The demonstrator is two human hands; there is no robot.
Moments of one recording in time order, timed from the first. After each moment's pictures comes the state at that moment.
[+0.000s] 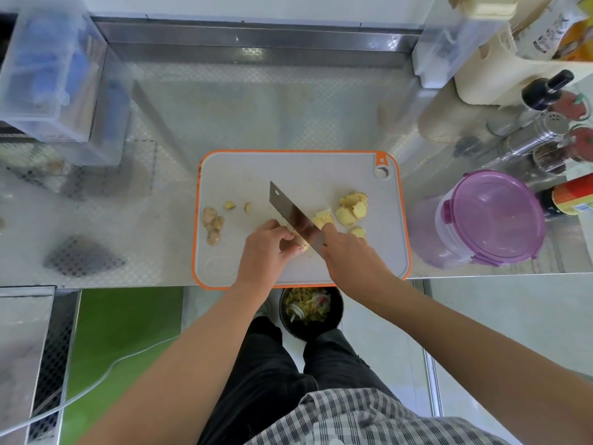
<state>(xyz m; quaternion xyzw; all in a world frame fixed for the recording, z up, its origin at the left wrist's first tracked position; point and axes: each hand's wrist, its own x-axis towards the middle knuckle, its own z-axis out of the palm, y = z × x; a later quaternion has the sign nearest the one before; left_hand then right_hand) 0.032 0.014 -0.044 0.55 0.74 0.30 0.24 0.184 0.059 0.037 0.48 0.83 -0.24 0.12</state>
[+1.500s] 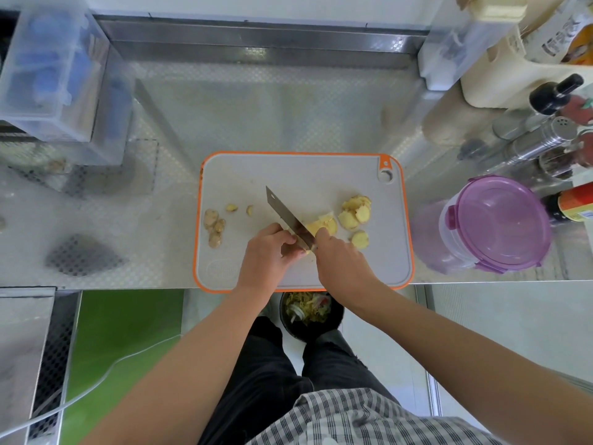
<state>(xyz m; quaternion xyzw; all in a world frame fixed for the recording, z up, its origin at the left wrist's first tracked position) 0.030 0.013 -0.048 0.57 0.72 0.31 0.25 0.165 0.057 0.022 0.51 0.81 -0.24 0.14</state>
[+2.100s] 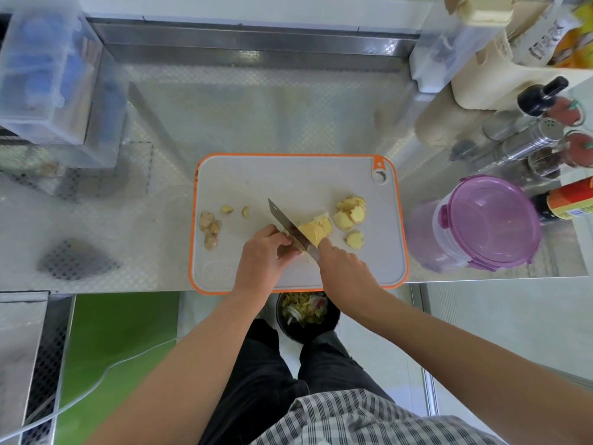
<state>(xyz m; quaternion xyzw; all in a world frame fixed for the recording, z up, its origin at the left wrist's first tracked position) 0.031 0.011 -0.048 0.58 0.72 0.30 0.24 0.180 0.048 0.025 0.50 0.82 -0.23 0.17</state>
